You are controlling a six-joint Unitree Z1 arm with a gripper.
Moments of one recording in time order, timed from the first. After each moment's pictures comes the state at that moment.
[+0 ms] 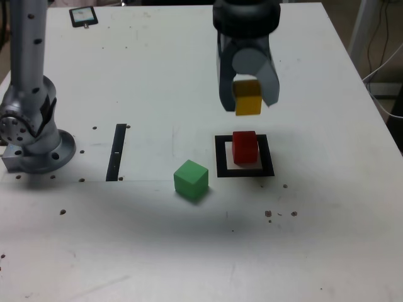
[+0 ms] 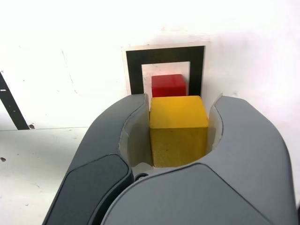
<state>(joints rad) -0.06 1.93 -1.64 1.29 0.06 -0.06</state>
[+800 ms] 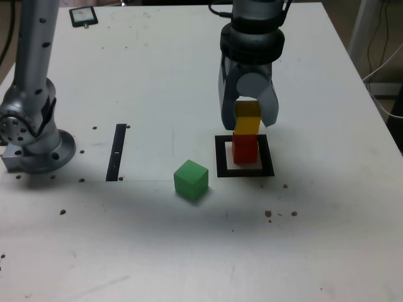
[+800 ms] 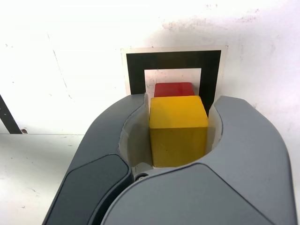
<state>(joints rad) -0.04 1.99 -1.60 1.24 0.04 -0.05</state>
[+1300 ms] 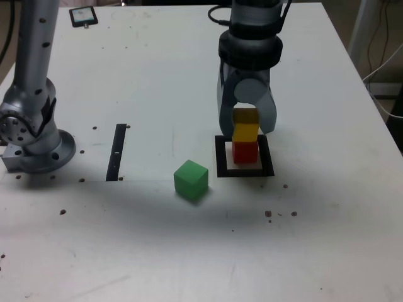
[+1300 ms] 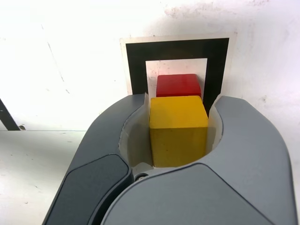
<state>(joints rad) -0.04 1.99 -1.56 1.20 -0.01 -0.03</state>
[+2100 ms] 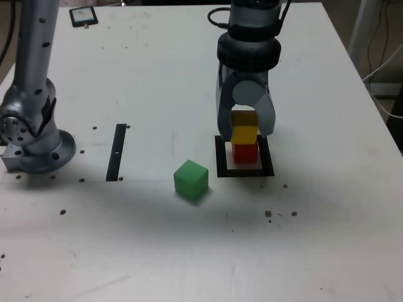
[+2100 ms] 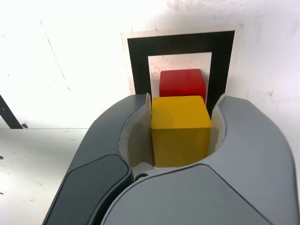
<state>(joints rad) -0.04 1.99 -1.56 1.21 -0.03 -0.01</state>
